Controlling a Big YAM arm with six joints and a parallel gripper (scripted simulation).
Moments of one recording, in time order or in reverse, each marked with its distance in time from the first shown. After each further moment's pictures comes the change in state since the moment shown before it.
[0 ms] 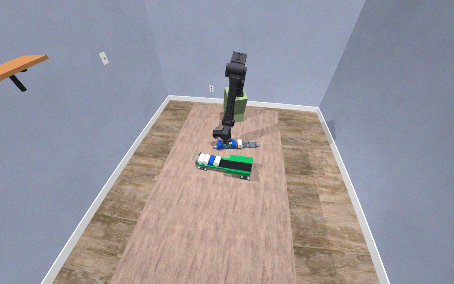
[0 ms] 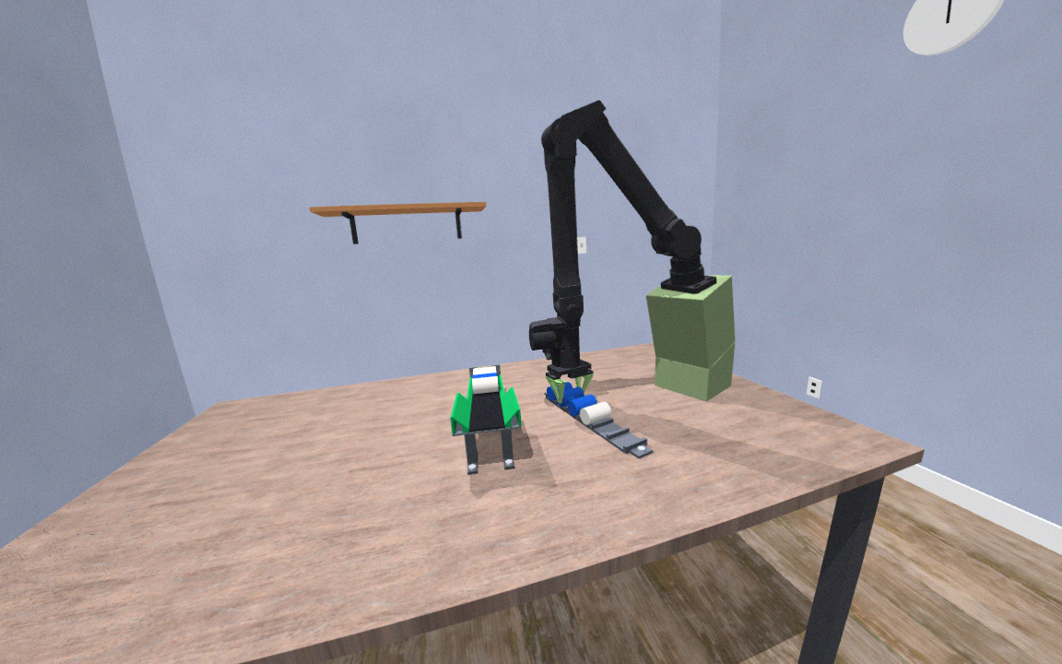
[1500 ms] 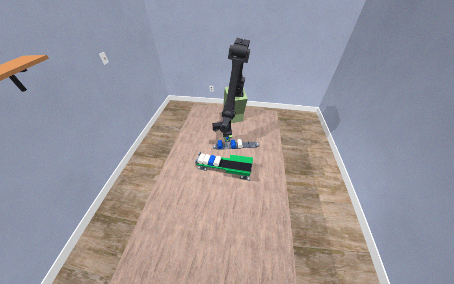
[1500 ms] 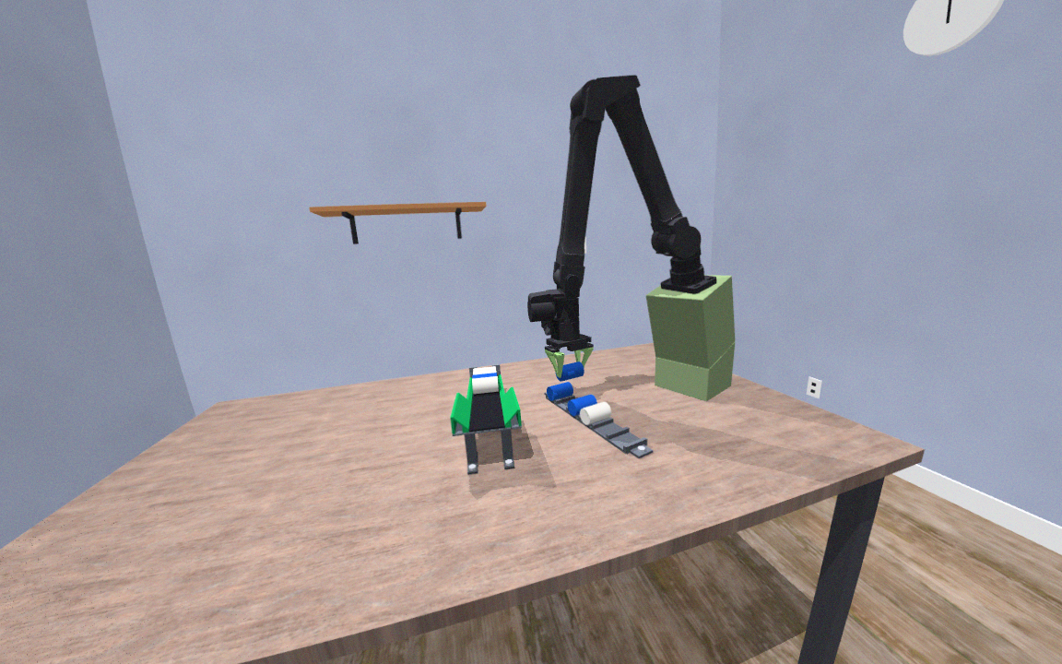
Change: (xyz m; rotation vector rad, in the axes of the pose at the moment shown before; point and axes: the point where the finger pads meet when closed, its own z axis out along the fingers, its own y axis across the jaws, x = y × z) arm 0.001 0.000 -0.073 -0.001 0.000 -0.003
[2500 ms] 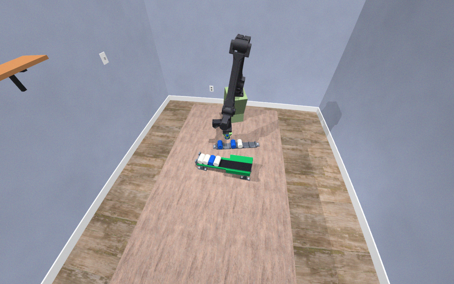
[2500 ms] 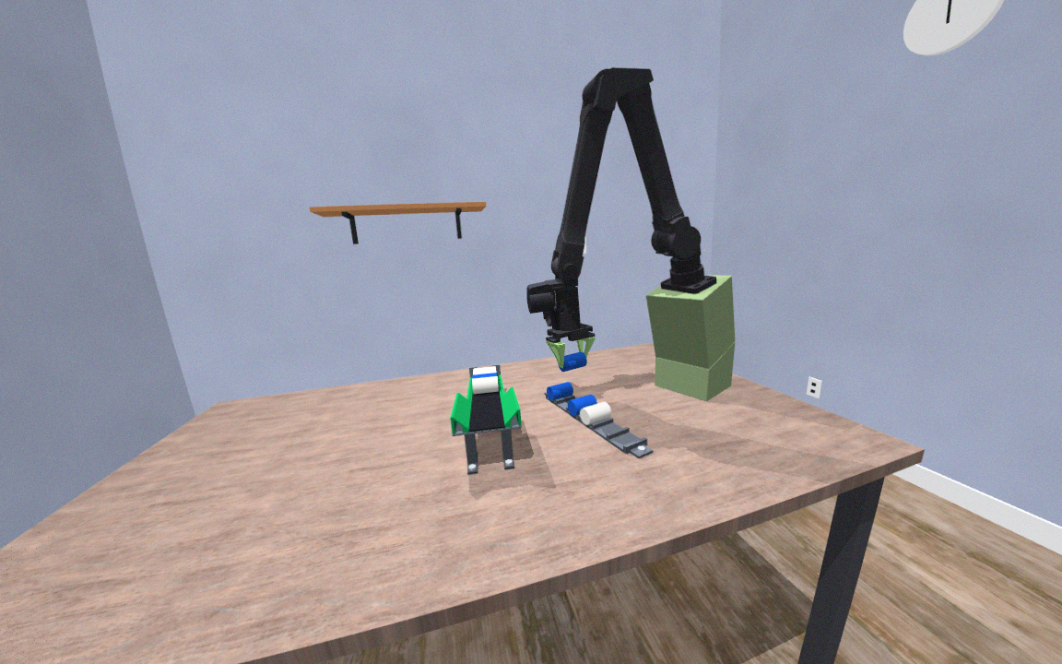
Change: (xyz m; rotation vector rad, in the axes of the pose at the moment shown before) arm 0.002 -0.008 -0.026 0.047 0.013 0.052
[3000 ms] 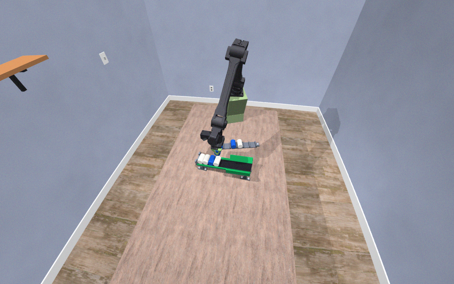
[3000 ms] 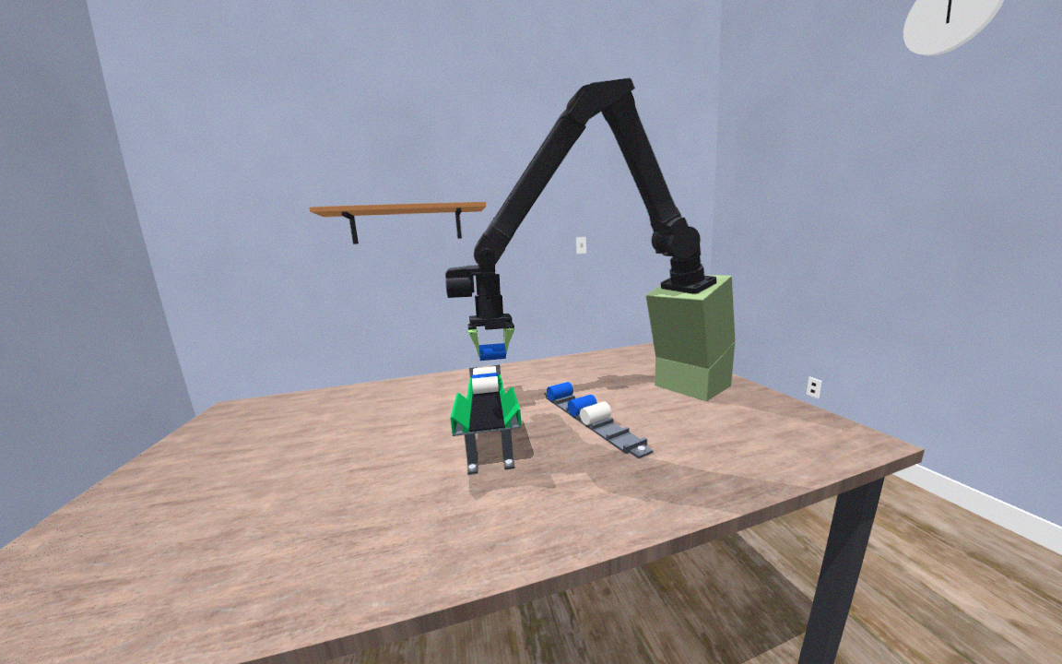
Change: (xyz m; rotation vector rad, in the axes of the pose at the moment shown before) arm -0.065 0.193 -0.056 -0.073 -0.012 0.229
